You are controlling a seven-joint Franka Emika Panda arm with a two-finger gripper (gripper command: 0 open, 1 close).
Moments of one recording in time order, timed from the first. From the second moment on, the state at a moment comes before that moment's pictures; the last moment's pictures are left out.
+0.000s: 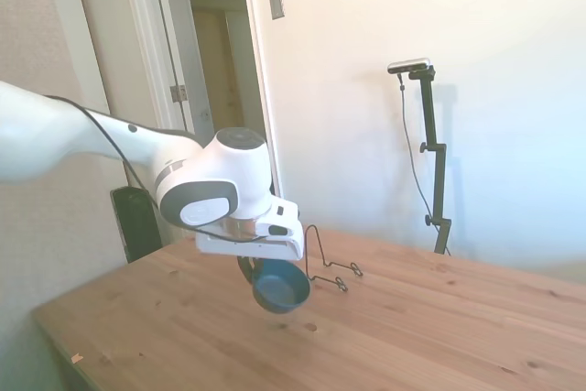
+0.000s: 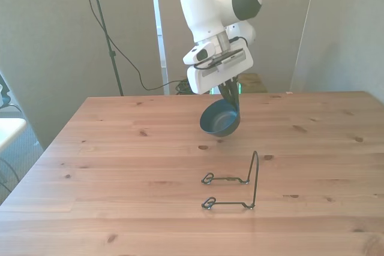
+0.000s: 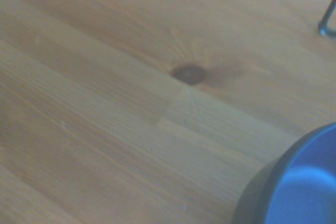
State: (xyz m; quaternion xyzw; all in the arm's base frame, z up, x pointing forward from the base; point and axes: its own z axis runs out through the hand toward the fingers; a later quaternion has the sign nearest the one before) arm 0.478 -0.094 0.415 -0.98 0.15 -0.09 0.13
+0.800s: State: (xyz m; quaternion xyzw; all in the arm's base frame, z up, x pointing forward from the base) arm 0.492 -0.051 0.370 -0.98 0.20 -0.05 0.04
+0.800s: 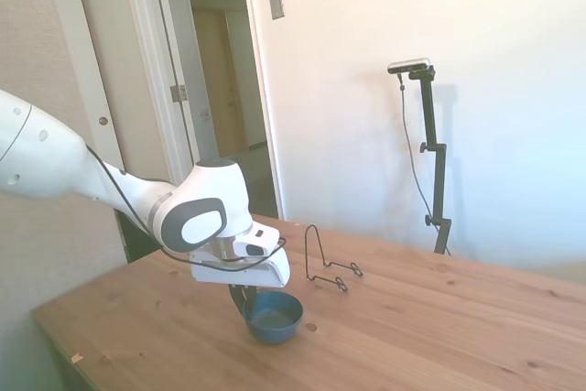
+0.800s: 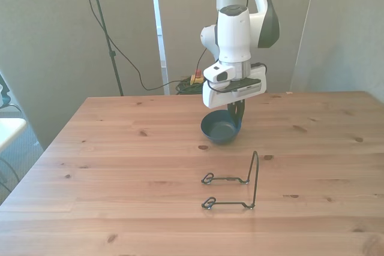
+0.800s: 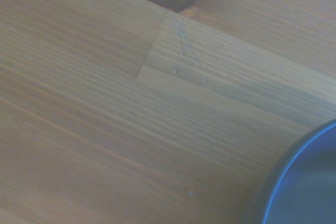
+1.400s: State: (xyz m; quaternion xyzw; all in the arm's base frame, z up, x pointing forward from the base) arm 0.497 -0.048 0.362 -0.98 0.20 -0.04 0.04
